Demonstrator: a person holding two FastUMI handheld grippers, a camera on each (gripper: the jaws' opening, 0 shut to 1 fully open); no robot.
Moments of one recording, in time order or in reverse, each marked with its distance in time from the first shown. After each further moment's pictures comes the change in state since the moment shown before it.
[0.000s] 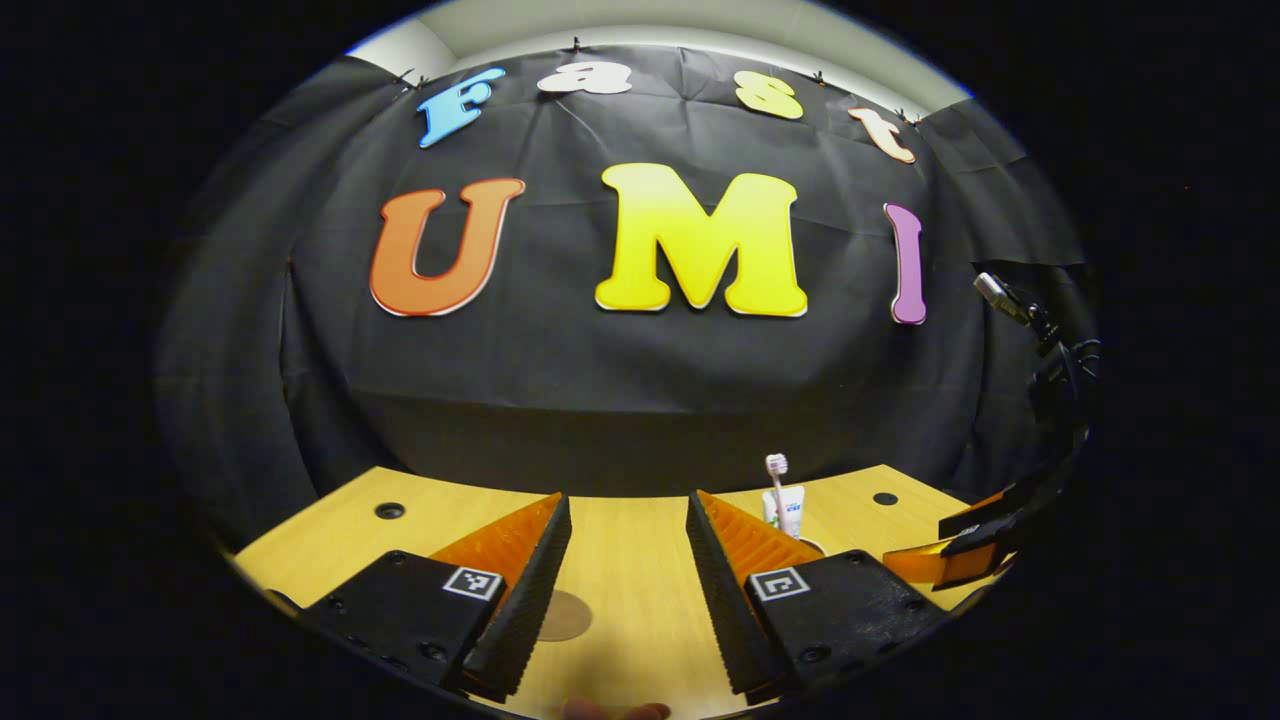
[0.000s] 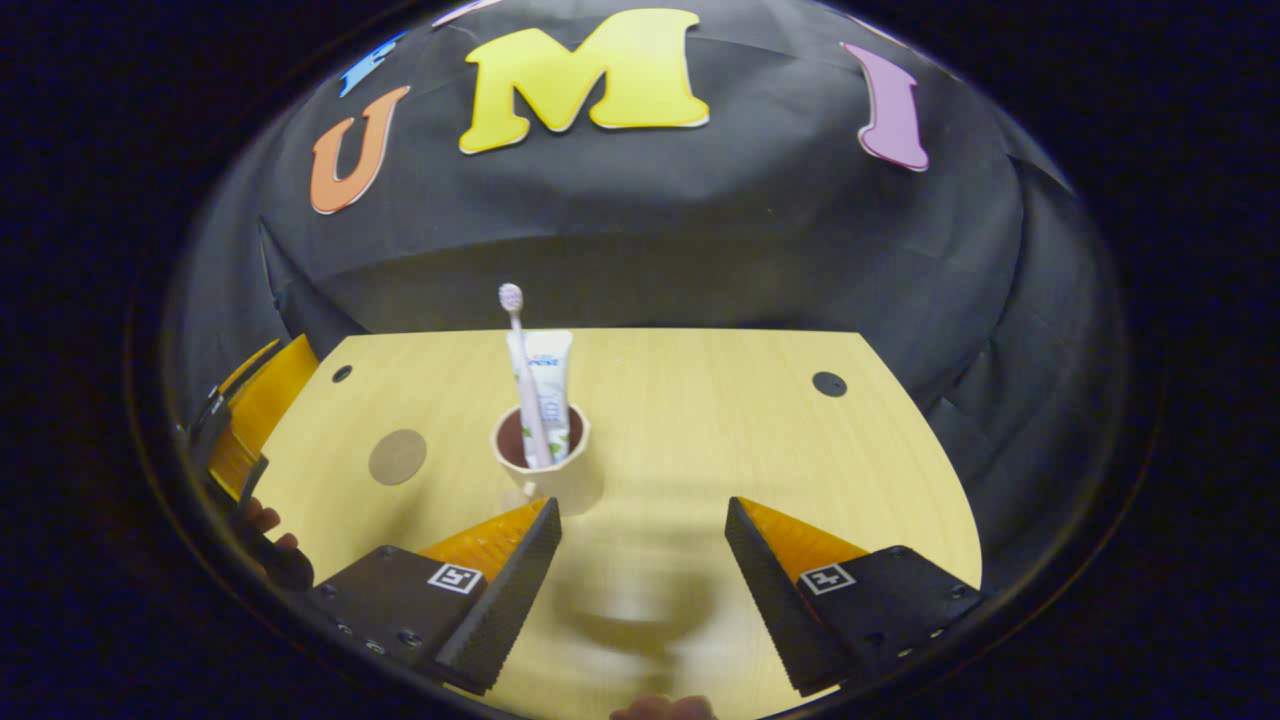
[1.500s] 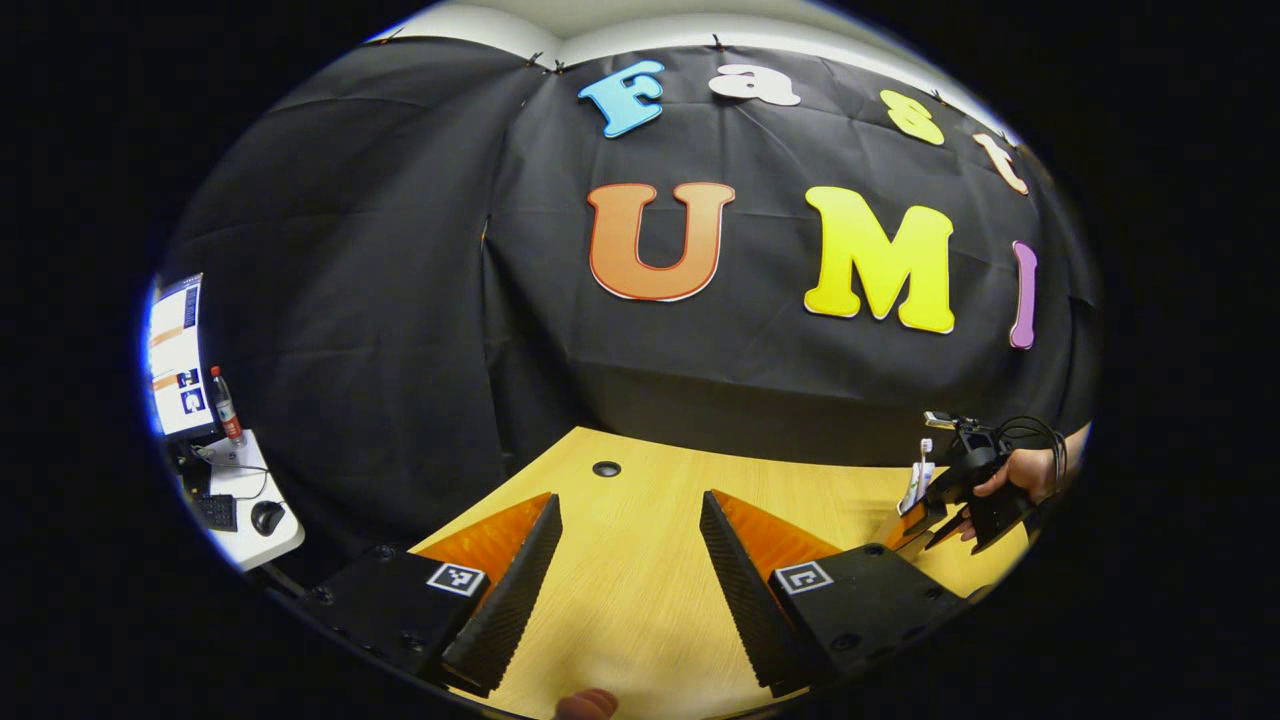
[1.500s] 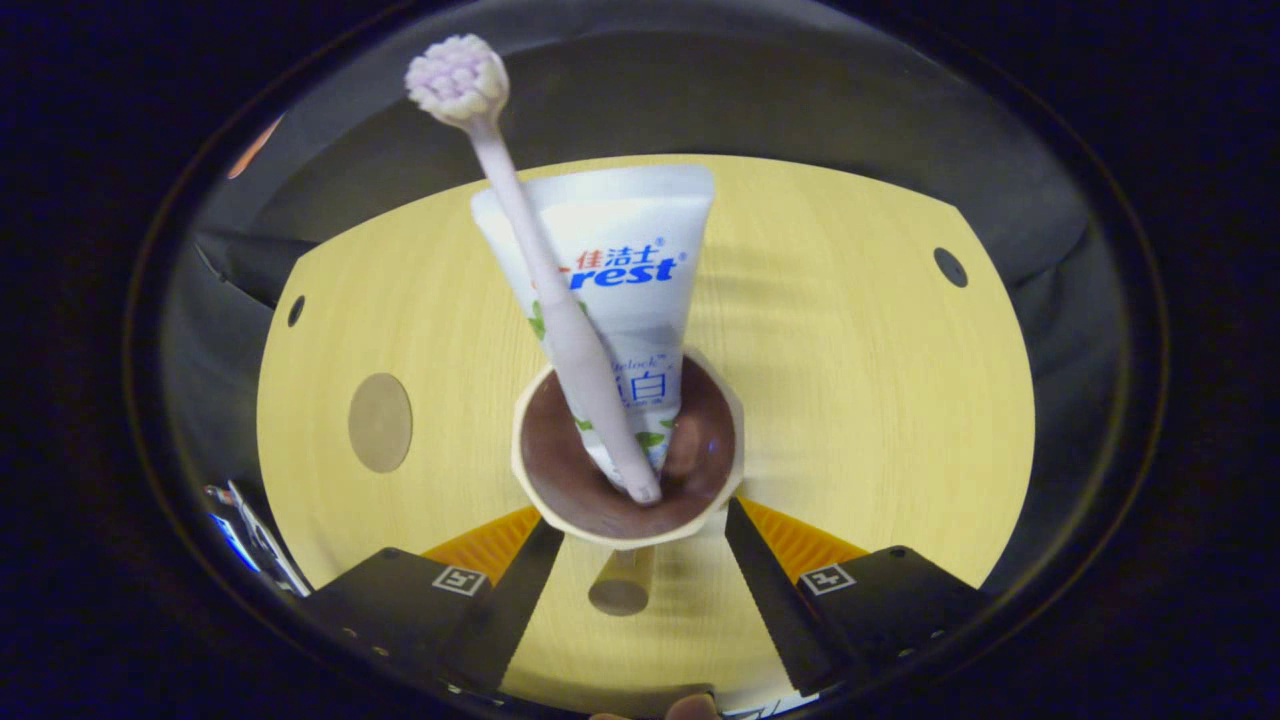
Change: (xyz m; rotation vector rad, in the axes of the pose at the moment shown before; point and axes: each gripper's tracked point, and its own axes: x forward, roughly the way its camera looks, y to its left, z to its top) left arm -0.155 0.184 0.011 -0.095 0.154 0.369; right arm 0.110 0.060 -0.044 0.080 0.621 -0.021
